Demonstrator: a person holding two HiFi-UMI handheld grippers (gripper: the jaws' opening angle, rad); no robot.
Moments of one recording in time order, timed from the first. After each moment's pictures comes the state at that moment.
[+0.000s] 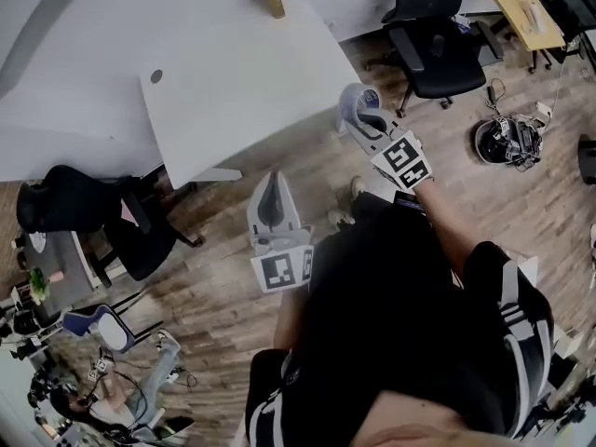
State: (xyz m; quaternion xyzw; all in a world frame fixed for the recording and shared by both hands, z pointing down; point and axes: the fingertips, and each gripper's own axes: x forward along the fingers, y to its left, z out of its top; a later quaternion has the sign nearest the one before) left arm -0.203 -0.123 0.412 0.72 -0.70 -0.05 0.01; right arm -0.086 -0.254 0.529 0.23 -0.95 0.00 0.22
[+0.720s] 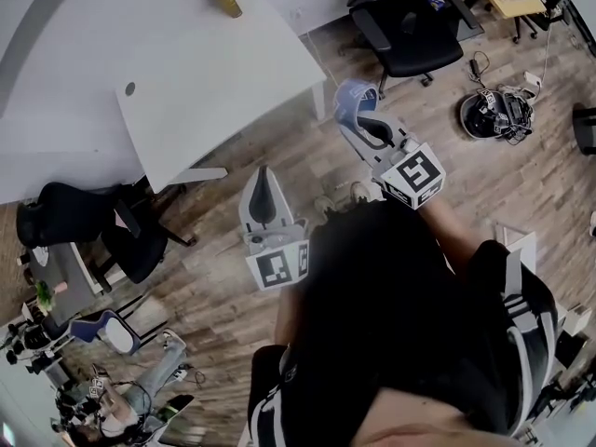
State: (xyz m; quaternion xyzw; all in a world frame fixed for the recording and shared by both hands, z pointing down) left arm -0.091 -0.118 0.396 0.73 -0.68 -0.05 -0.01; right arm 0.039 -0.206 0.441 0.26 -0.96 0.04 0.08
